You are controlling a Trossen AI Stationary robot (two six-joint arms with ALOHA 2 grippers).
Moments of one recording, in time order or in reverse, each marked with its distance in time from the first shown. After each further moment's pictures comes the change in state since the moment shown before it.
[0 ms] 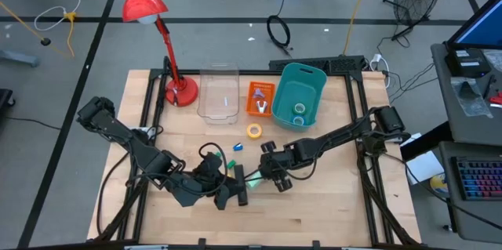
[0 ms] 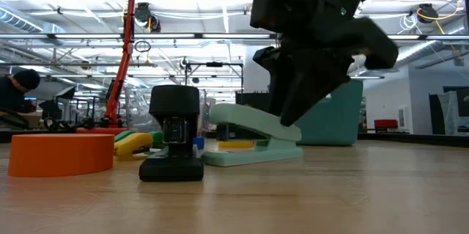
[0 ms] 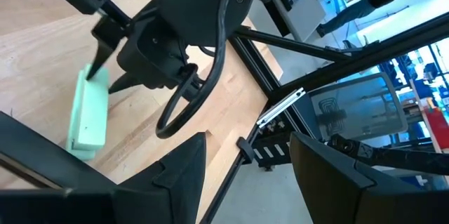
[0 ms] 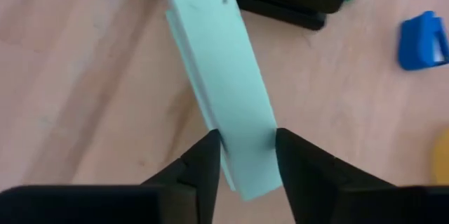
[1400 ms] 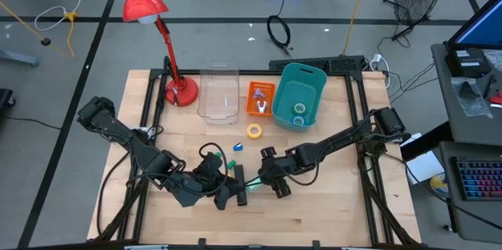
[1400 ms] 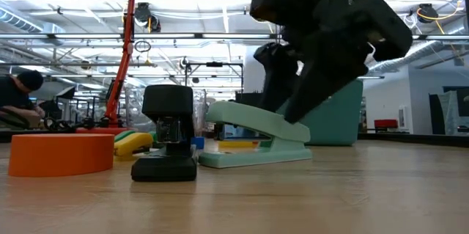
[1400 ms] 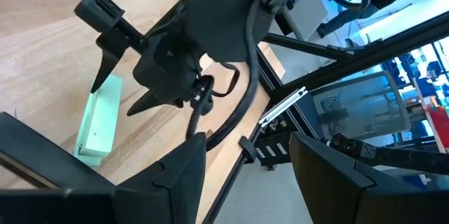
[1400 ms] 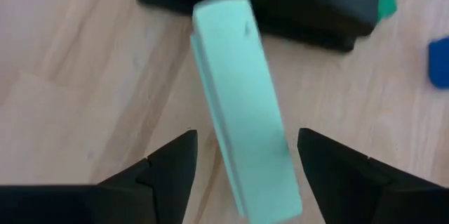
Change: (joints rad) left arm 0.000 0.000 0.000 -0.008 0.000 0.002; right arm 0.035 -0.006 -0.016 0.113 0.010 0.078
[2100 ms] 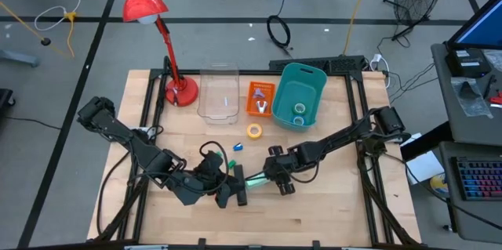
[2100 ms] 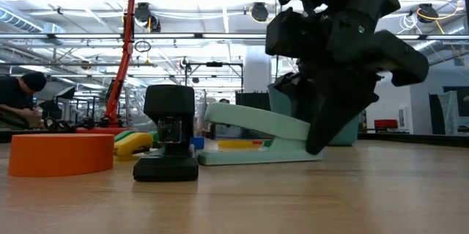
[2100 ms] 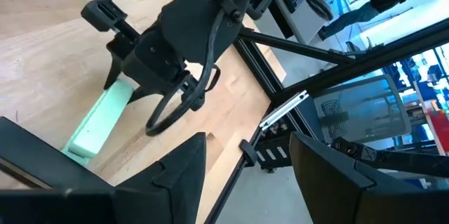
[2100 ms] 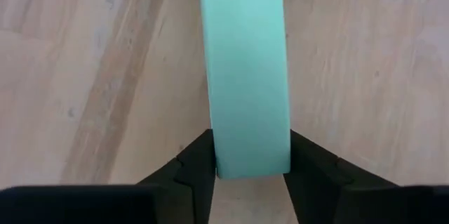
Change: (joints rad) left arm 0.010 0.000 0.000 0.001 0.004 -0.003; right arm -0.028 -0.004 -0.095 0.009 -0.052 0.117
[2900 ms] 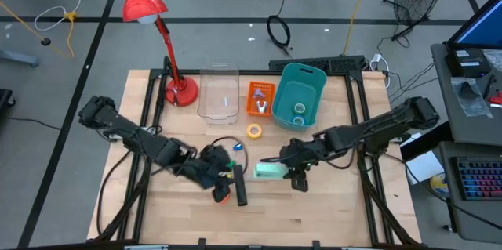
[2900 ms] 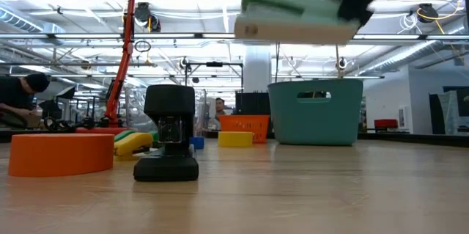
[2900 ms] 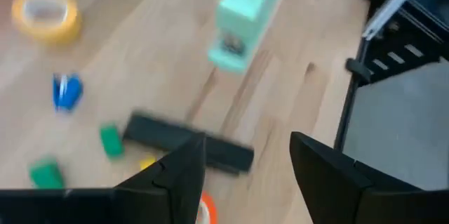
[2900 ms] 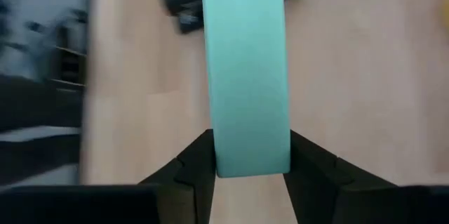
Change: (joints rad) left arm 0.132 0.000 0.001 -0.306 0.252 0.374; right arm 0.028 -0.374 0.050 -0.296 -0.076 0.430
